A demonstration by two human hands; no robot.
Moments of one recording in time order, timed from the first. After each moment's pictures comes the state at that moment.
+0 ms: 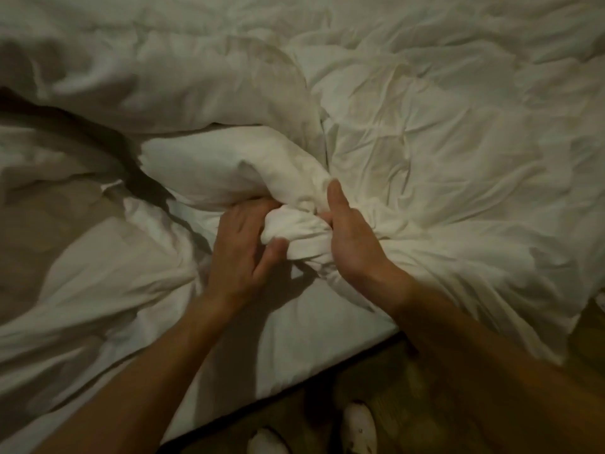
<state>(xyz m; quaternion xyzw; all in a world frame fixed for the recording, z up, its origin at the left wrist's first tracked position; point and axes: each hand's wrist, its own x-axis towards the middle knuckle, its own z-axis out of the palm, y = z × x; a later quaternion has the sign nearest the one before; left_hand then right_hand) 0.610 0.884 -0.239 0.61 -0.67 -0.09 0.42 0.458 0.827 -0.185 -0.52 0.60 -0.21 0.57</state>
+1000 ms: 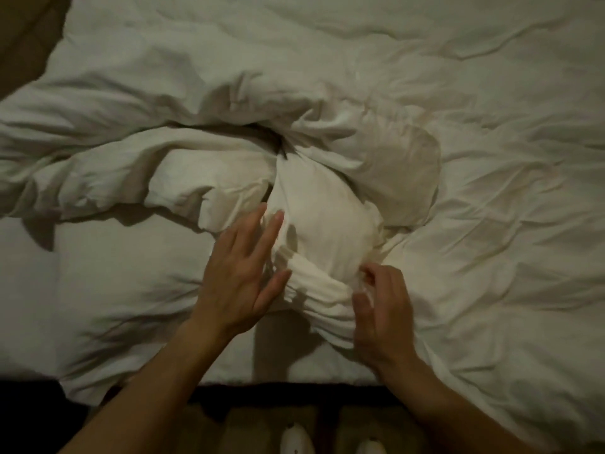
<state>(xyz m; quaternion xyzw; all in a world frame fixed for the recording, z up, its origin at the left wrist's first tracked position) 0.726 1.038 -0.112 0.75 -0.62 0.06 0.23 0.520 0.942 -0.169 -0.79 0.43 -0.32 0.28</state>
